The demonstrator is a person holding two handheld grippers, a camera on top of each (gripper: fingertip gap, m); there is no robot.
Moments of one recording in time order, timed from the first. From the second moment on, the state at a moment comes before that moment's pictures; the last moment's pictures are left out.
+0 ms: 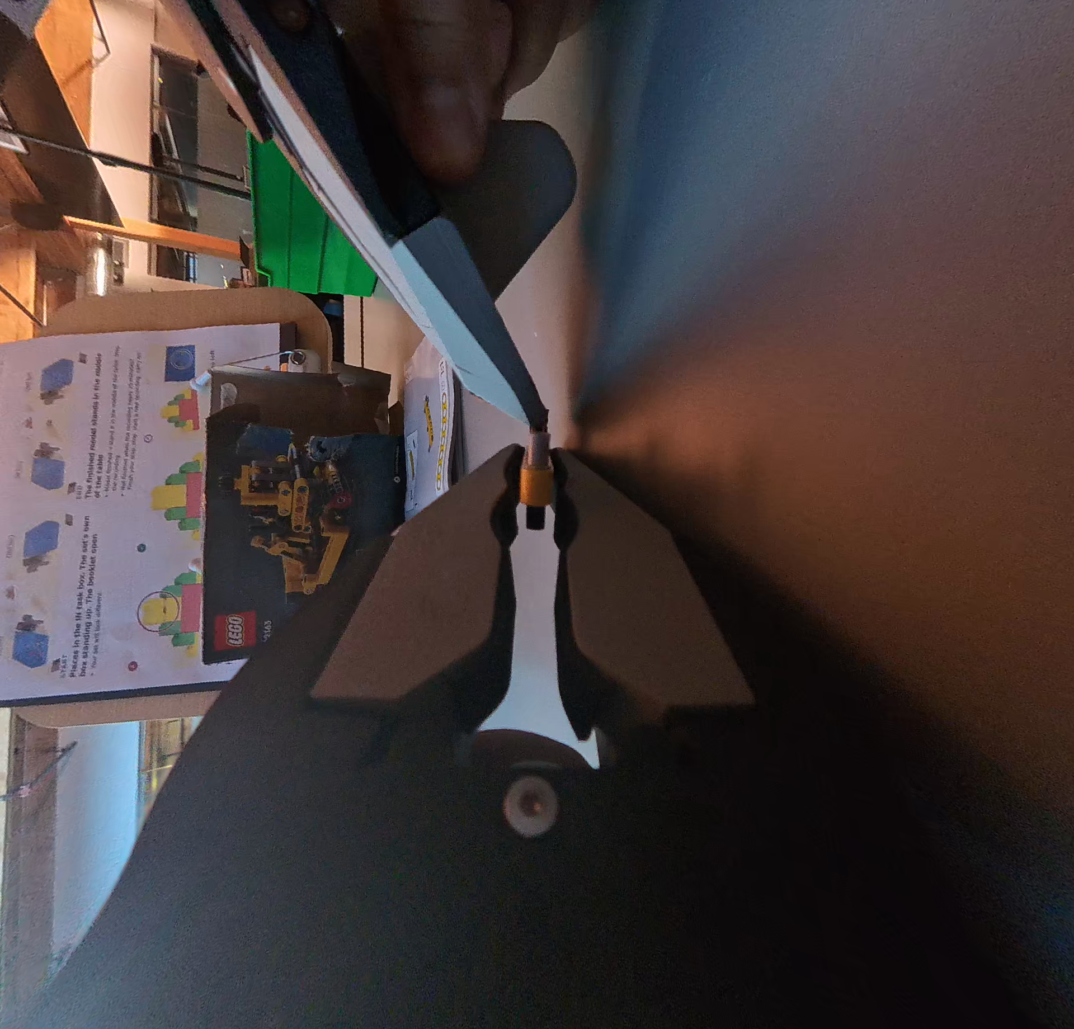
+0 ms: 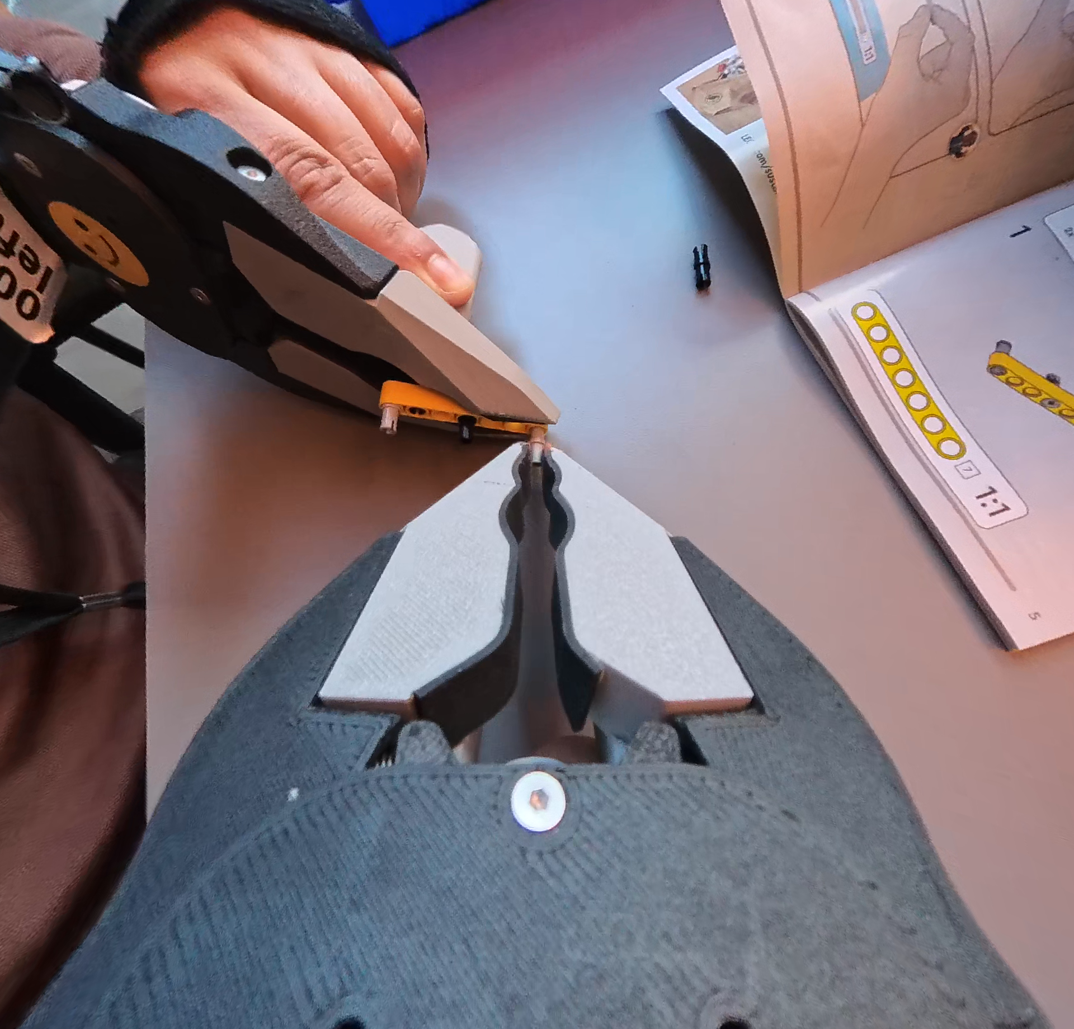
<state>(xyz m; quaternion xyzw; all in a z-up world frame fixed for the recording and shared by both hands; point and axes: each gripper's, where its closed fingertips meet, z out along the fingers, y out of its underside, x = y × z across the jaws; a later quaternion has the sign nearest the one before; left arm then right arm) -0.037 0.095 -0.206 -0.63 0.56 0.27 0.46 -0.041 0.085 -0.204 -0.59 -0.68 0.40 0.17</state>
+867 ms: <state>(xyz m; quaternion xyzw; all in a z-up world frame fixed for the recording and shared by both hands) -0.040 0.100 -0.173 -0.65 0.48 0.19 0.56 -0.043 0.084 -0.169 -0.52 -0.66 0.50 0.20</state>
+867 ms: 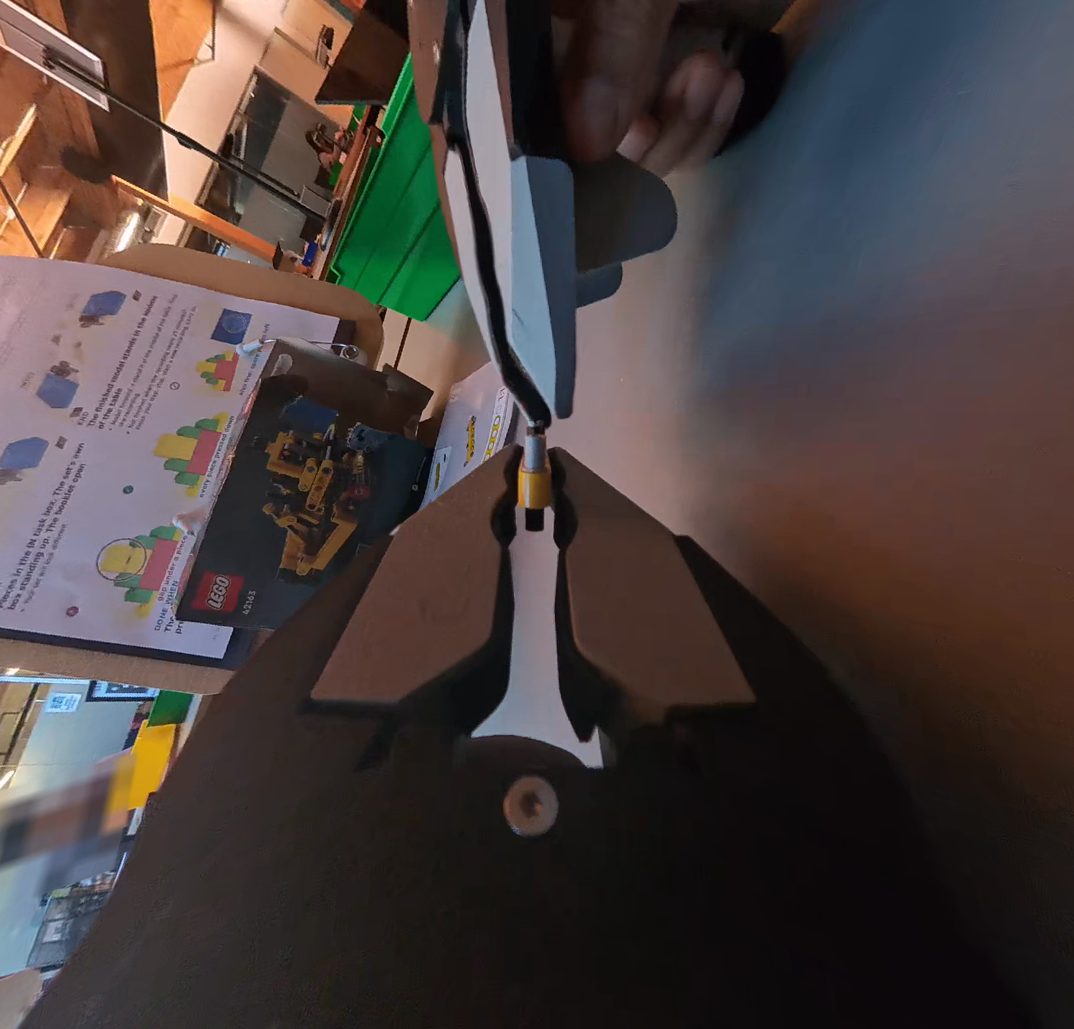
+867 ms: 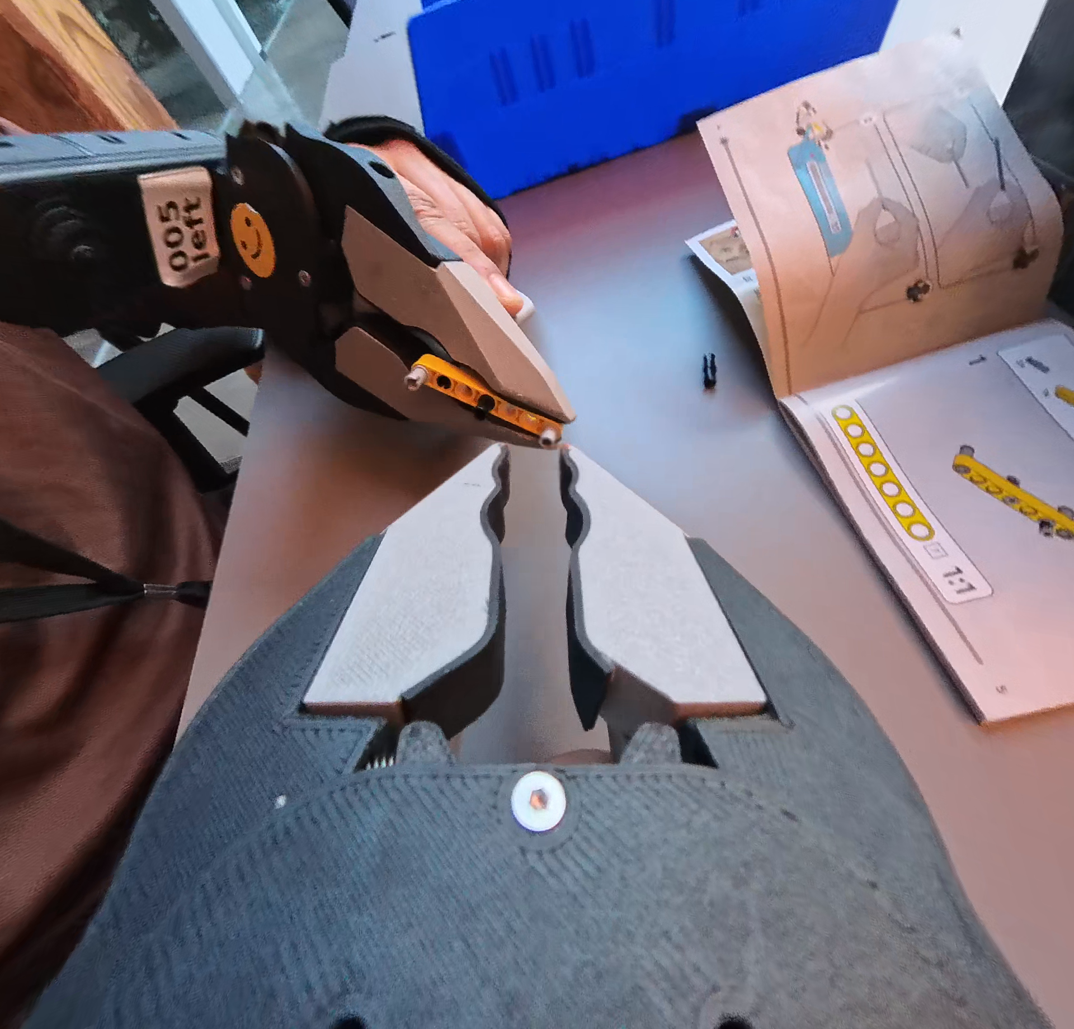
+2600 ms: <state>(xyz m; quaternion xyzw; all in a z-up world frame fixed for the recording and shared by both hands) -0.038 0.108 -0.173 -0.63 0.48 0.23 0.56 -0.047 0.135 -0.174 -0.61 -0.60 0.45 0.27</state>
